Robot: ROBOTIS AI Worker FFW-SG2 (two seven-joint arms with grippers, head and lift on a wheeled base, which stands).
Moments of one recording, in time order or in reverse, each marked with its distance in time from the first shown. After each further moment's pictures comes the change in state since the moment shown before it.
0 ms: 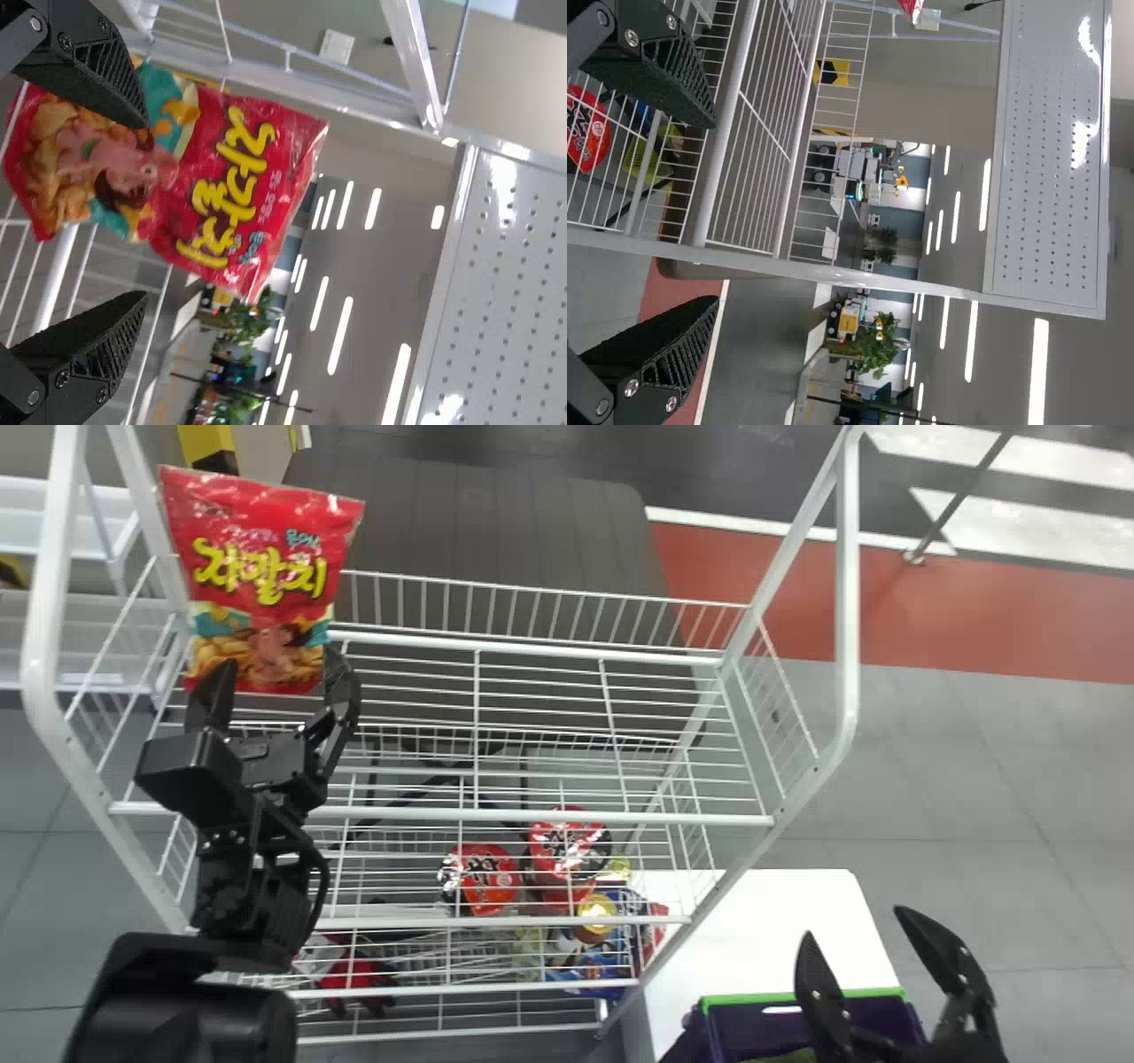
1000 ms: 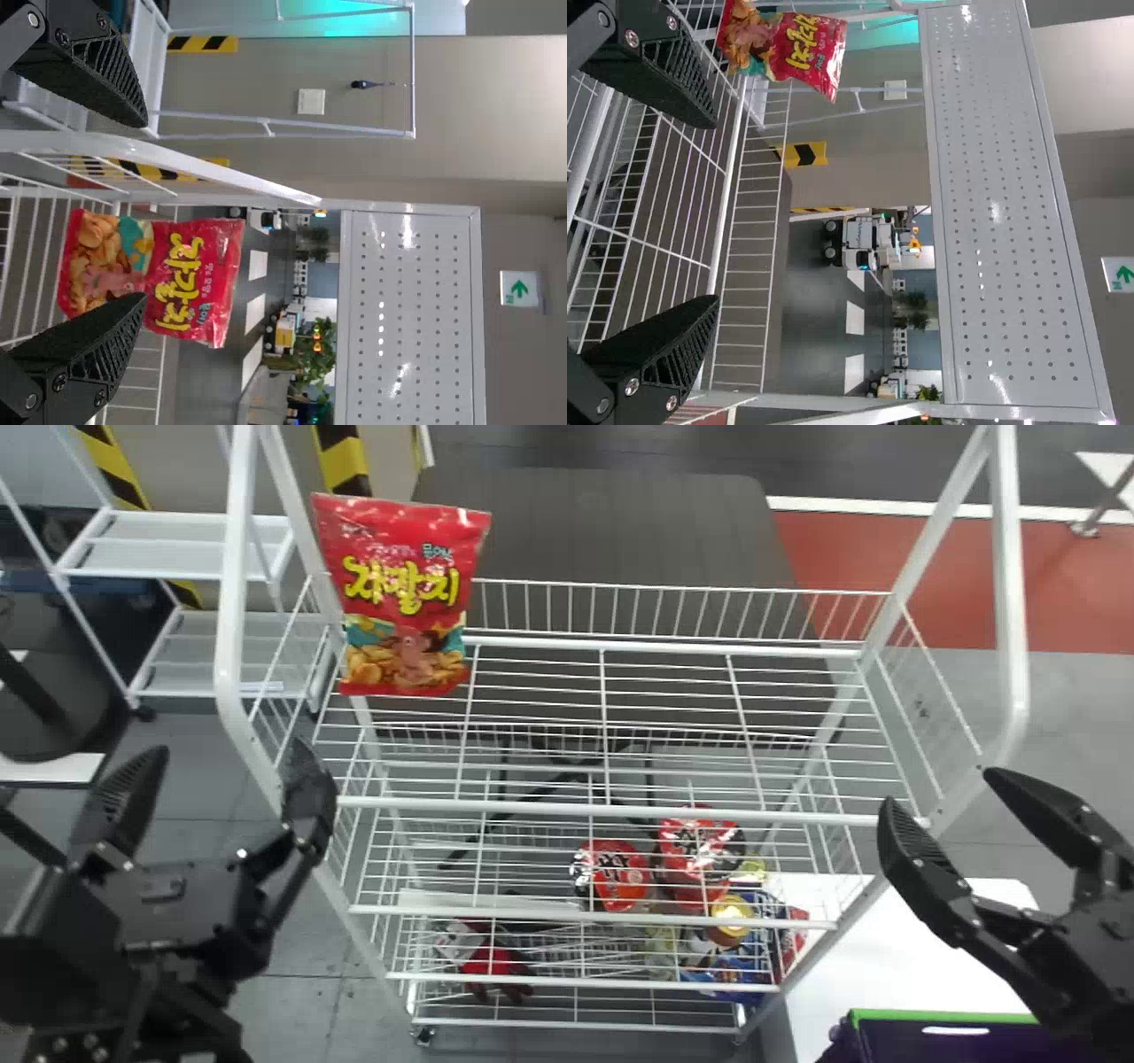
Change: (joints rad) left arm 0.796 0.120 0.230 -1.140 -0.157 0.549 0.011; right arm 0.087 0.000 0.127 -0.660 -0.046 0.695 -0.069
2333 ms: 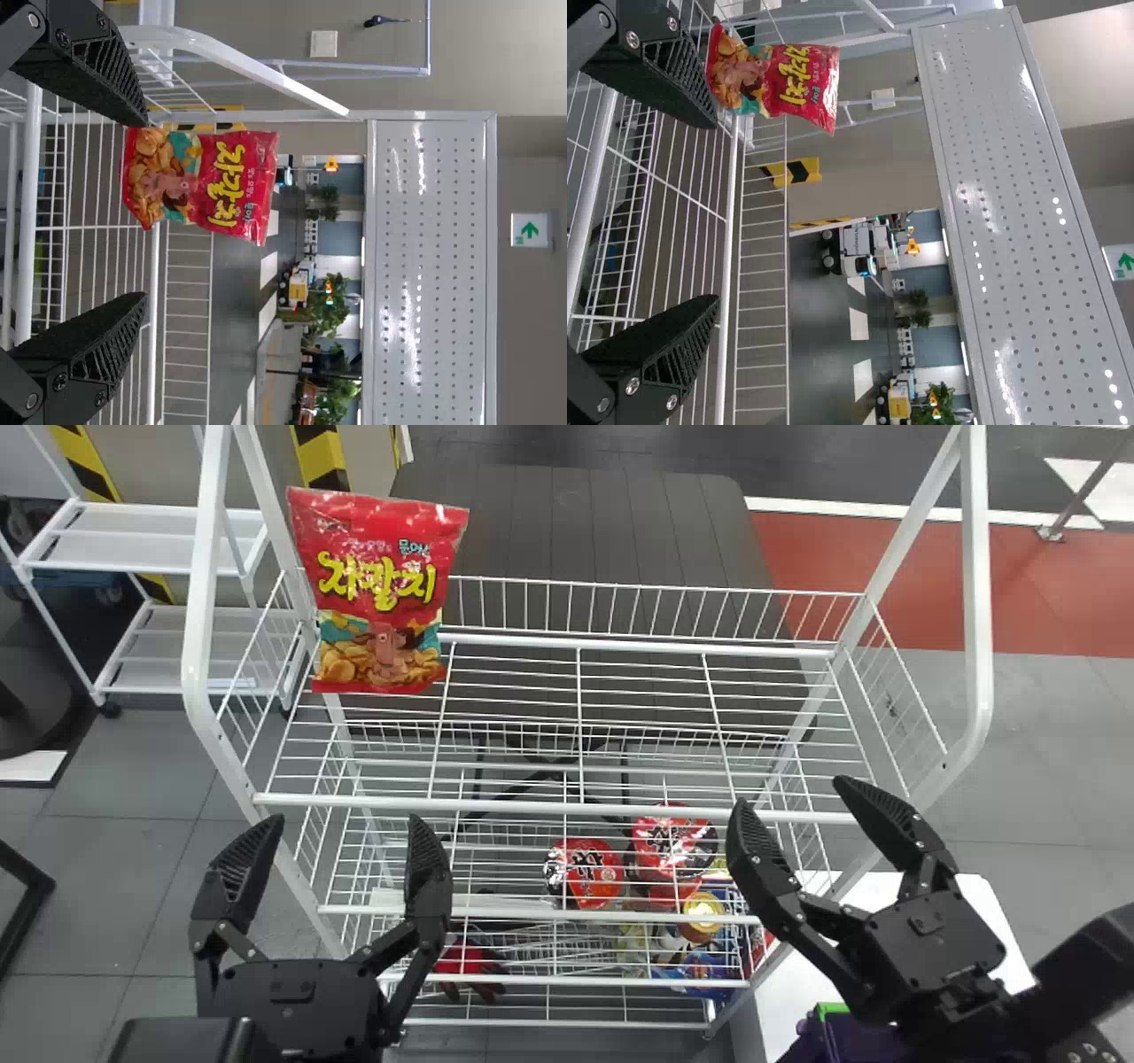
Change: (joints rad) left arm 0.030 0.066 -0.261 0.106 -0.179 -0.135 0.130; right arm 0.004 0.000 0.251 0.033 0.087 -0.061 -0.164
